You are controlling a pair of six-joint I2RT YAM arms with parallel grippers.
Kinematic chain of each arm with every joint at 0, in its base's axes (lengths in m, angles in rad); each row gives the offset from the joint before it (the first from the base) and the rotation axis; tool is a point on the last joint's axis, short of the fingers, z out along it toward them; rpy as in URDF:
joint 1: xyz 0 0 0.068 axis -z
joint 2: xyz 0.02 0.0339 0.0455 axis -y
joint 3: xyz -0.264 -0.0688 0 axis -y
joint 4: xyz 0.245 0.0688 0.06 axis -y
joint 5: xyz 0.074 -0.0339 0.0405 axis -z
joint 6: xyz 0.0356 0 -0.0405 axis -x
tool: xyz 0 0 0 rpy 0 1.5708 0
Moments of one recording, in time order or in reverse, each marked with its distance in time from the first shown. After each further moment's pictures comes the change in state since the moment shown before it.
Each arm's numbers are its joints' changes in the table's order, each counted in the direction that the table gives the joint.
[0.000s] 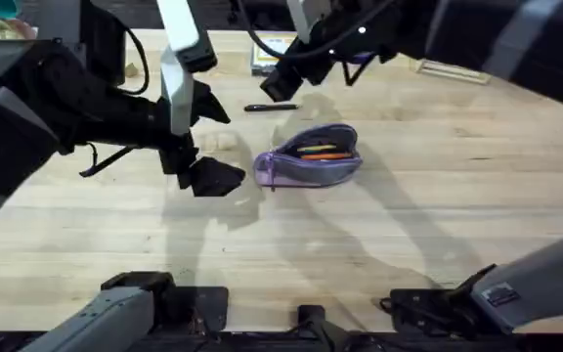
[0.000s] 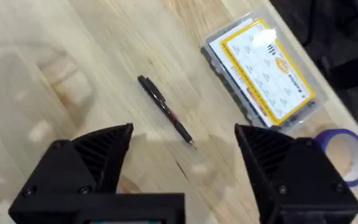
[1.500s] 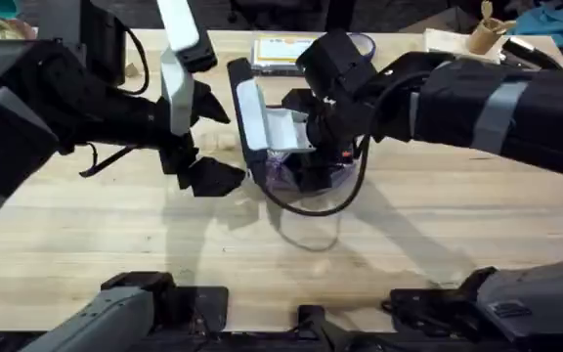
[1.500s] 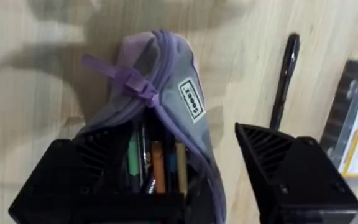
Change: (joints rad) left arm 0.000 0.000 0.000 -0.001 0.000 0.000; right arm -0.152 0.121 -0.349 -0.097 0.004 0.670
